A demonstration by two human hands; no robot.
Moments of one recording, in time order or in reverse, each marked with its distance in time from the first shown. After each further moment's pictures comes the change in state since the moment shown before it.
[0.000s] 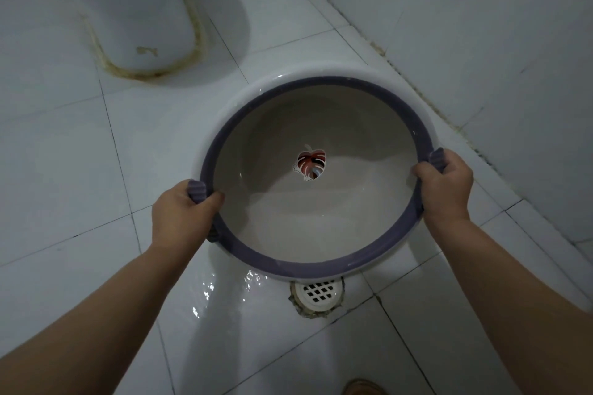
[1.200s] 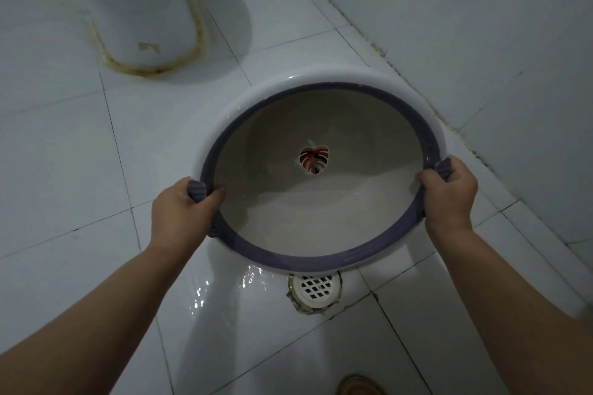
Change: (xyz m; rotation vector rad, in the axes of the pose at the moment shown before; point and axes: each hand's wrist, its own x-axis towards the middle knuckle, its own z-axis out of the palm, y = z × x) left_hand -0.008 0.003 -0.003 -0.015 0.006 0.029; right_hand -0.011 -0.001 -0.008 0.019 0.025 -0.002
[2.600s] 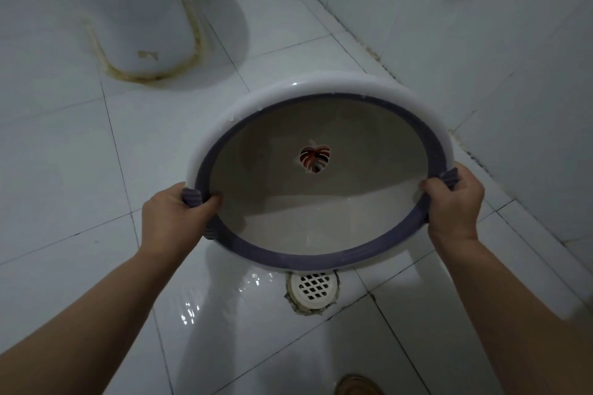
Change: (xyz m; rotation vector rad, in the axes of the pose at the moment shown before) left_hand -0.004 0.004 -0.010 0.064 0.016 0.083; right_hand -0.007 -0.003 -0.017 0.086 -0.036 -0.027
